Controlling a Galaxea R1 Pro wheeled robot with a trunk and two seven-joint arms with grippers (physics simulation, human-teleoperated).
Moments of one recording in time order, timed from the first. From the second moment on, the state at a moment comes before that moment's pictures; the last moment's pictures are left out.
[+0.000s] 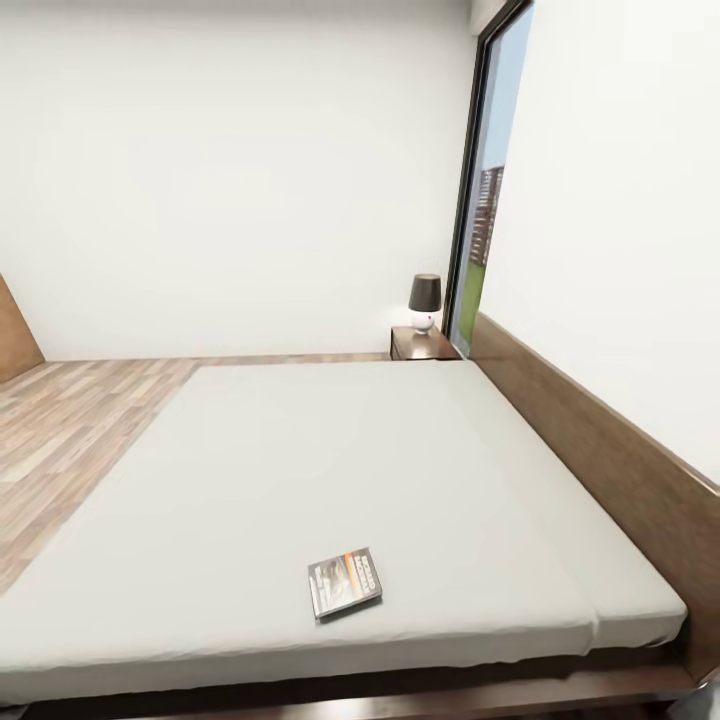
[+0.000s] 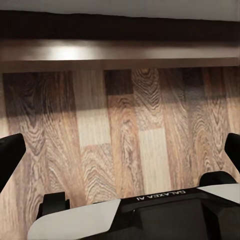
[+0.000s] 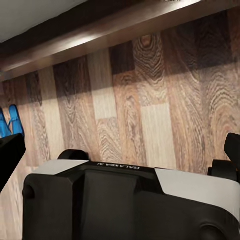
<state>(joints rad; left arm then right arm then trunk) -0.33 0.05 0.02 -0.04 0.08 -0.19 -0.33 -0.32 -0.18 -0.09 -0.06 -0.14 0.03 0.65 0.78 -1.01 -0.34</state>
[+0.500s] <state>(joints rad) -0.33 0.05 0.02 -0.04 0.08 -0.19 -0.33 -0.32 -0.18 -0.09 -0.06 -0.14 0.03 0.65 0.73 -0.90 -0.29</state>
